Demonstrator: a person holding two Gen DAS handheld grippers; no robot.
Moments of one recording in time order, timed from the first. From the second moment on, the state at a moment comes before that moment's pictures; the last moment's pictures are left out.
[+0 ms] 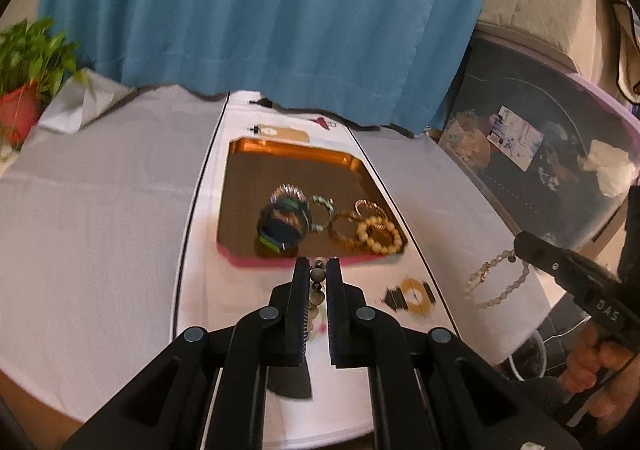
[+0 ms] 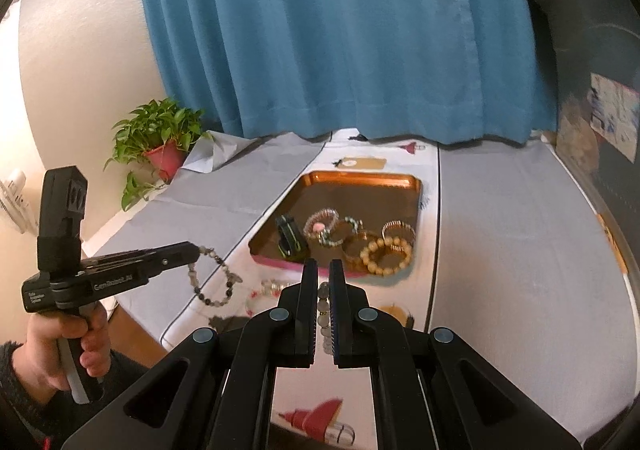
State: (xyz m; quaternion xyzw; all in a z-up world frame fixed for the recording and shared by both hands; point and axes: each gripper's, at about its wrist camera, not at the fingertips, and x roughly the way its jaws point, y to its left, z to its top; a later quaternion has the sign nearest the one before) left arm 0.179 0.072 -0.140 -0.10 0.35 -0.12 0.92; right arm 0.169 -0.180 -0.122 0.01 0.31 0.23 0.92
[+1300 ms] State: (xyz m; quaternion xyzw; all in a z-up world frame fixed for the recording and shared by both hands) left arm 0.441 0.094 -0.221 -0.08 0.48 -0.09 0.87; right arm 0.449 -0.135 -0.220 0.05 0.45 0.24 0.86
